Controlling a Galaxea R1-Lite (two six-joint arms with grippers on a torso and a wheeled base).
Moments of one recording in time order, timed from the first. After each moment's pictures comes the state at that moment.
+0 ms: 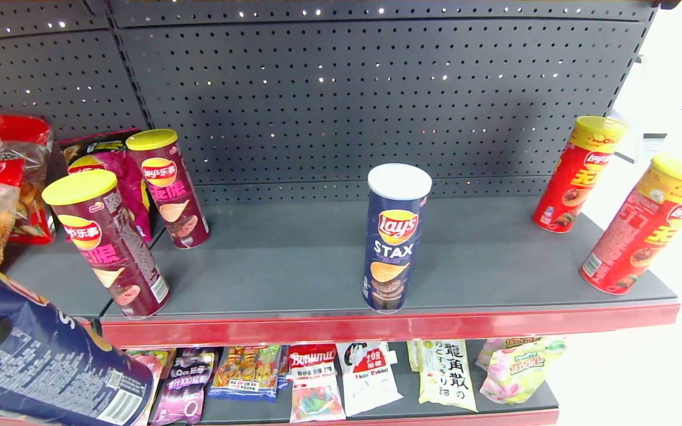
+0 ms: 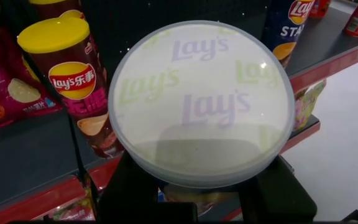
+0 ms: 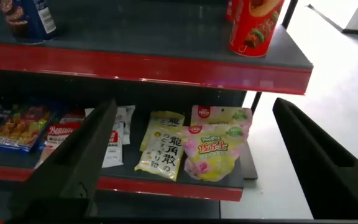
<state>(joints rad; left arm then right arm) -0.01 0.65 -0.57 0.03 -0.45 0.11 0.00 0.01 -0.03 0.01 0.09 -0.07</state>
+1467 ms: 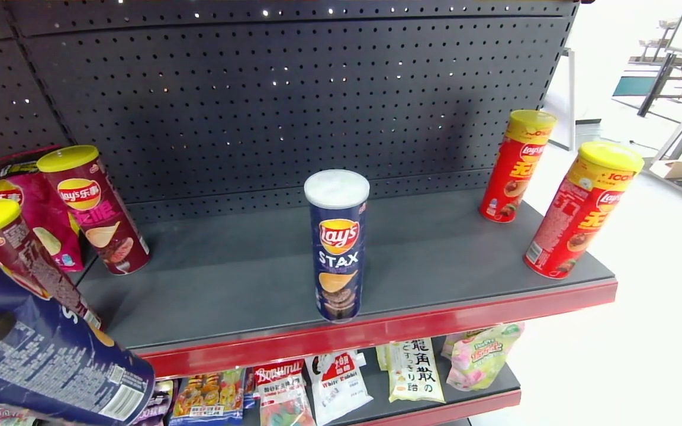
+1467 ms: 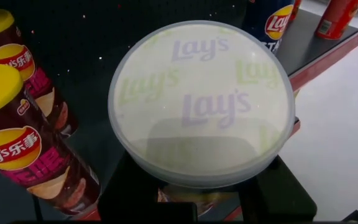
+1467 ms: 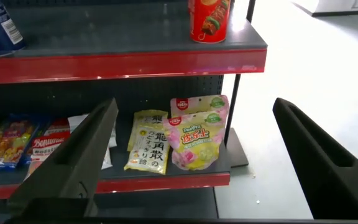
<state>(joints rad) -0.01 0.67 -0.58 0.02 -0.45 0.11 0.00 0.00 -0.02 0.00 0.10 -0.01</state>
